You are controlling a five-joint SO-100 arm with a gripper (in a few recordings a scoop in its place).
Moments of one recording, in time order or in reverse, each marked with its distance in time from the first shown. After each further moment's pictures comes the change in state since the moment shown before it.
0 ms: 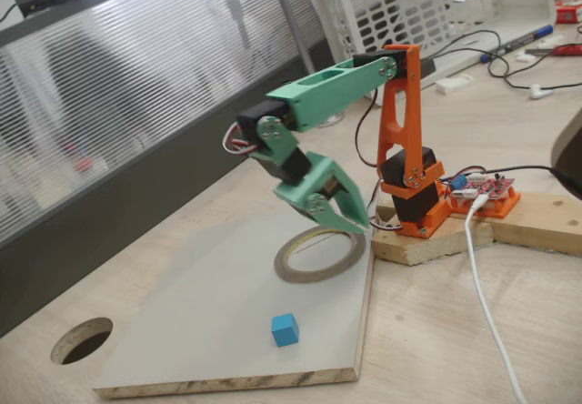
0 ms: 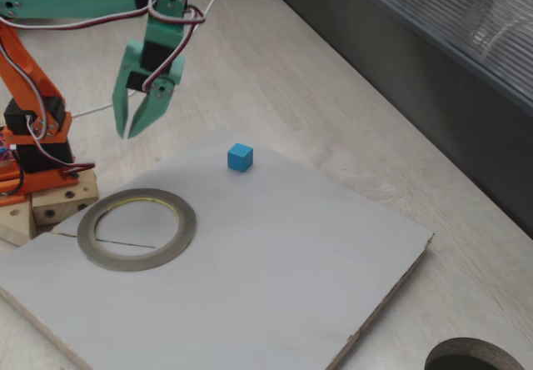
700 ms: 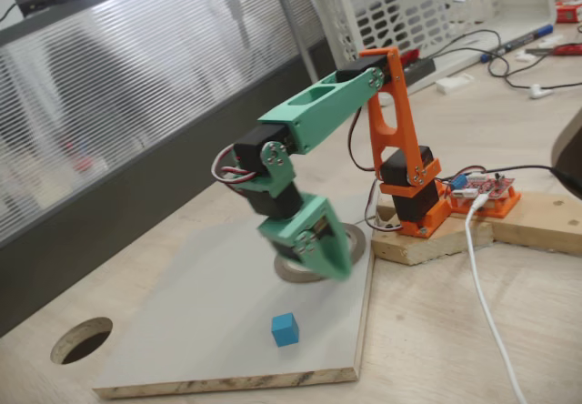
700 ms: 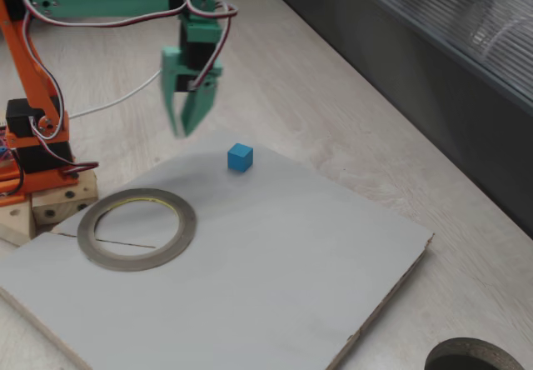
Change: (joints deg) arm -5.2 -15.2 -12.3 -16.2 0.0
